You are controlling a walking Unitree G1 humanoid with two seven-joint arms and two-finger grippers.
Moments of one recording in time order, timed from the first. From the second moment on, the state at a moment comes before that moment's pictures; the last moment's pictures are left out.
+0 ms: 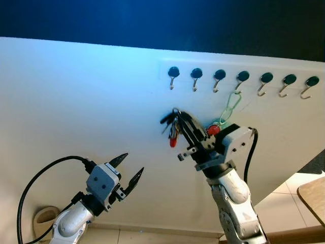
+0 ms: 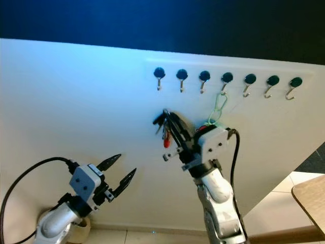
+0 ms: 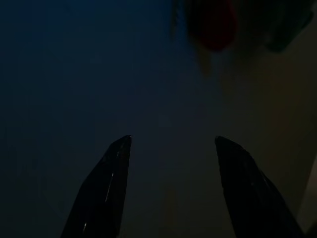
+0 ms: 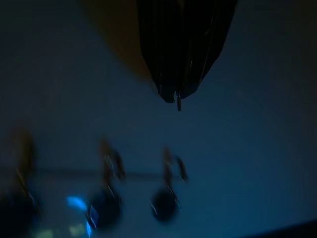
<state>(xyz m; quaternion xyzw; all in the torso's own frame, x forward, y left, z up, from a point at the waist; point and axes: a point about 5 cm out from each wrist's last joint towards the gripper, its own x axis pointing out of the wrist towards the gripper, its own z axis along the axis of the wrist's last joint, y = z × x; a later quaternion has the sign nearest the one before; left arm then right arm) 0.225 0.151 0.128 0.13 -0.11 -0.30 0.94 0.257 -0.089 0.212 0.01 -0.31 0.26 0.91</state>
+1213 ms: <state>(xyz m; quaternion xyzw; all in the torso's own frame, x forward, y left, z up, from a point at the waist) 0.228 0.125 0.200 0.05 -0.20 -0.33 0.92 0.256 -0.083 0.252 0.15 -0.30 0.27 0.90</state>
